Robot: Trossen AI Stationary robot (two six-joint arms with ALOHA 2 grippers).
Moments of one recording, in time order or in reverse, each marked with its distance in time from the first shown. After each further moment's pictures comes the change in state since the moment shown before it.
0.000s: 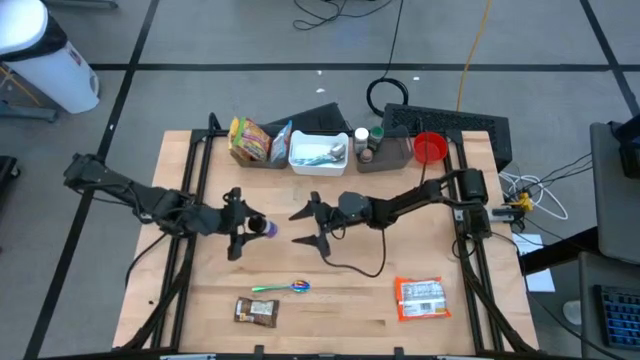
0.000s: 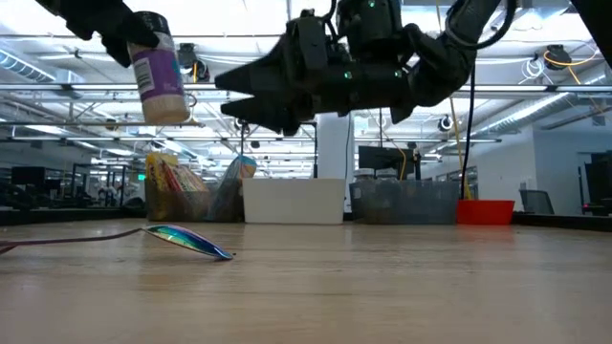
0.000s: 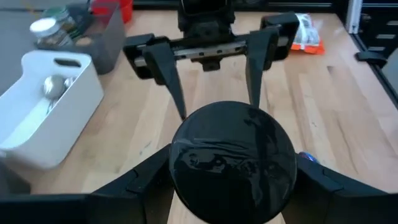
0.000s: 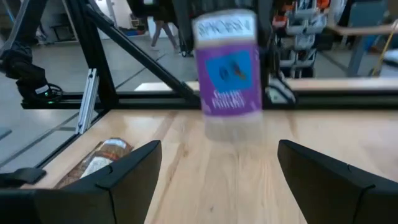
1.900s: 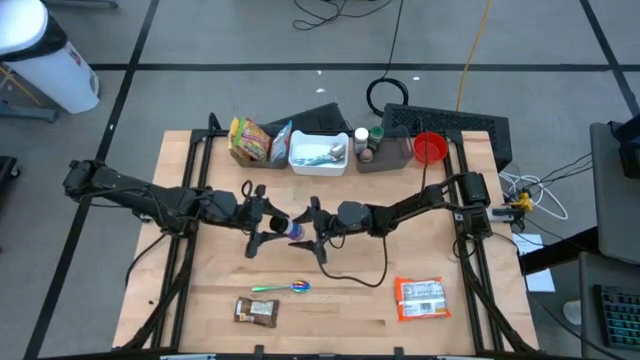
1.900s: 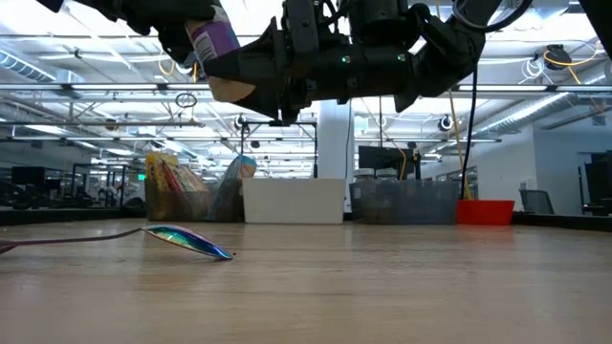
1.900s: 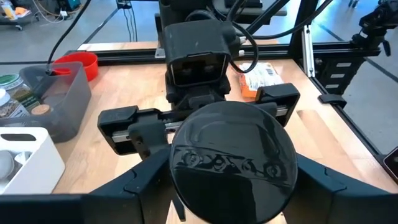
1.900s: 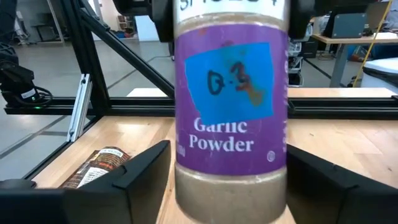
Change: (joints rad) left arm 0.179 0.170 0.000 0.398 0.285 0.205; right arm 0.067 -0.001 0.027 -0.008 0.140 -0.031
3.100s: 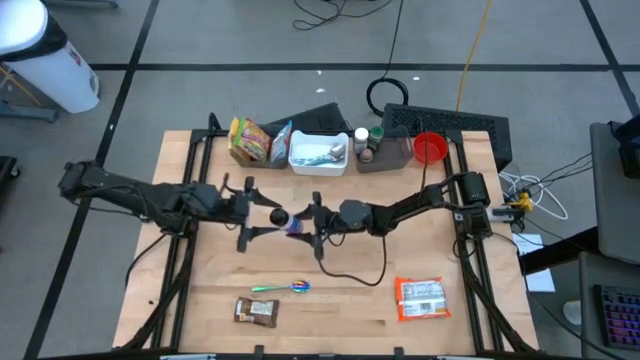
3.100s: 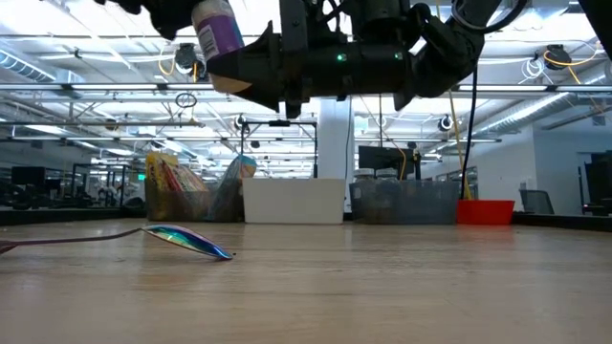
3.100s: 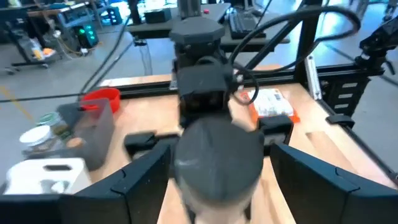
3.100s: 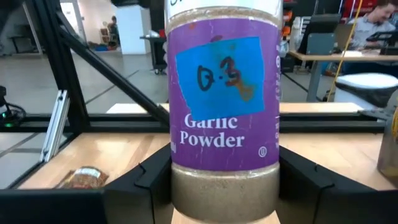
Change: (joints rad) left arm 0.000 -0.121 0.000 -0.006 -0.041 0.082; right arm -0.006 0.000 0.000 0.049 0.076 -0.017
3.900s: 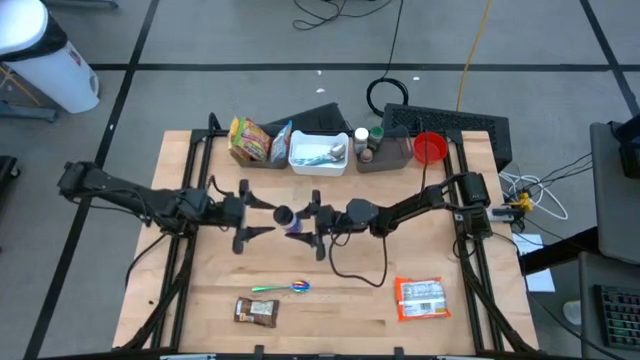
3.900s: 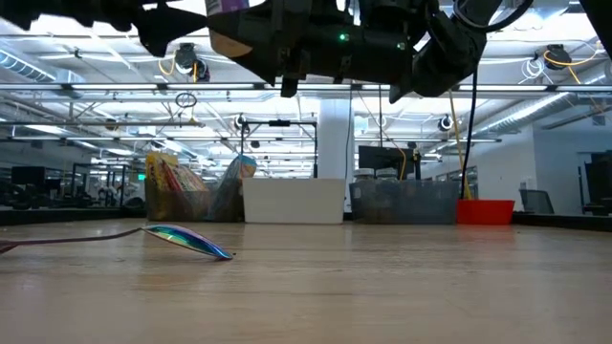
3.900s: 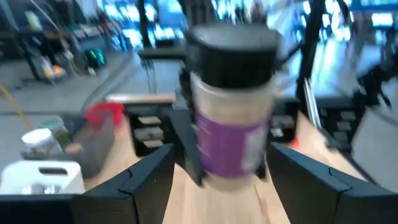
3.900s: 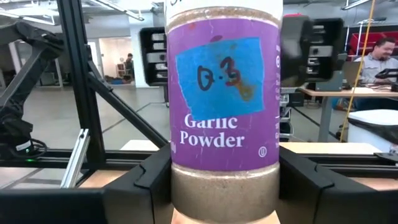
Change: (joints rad) left arm -0.035 -0.093 -0.186 0.224 -0.052 -0.040; right arm 0.010 0.000 0.000 0.177 -0.032 0.002
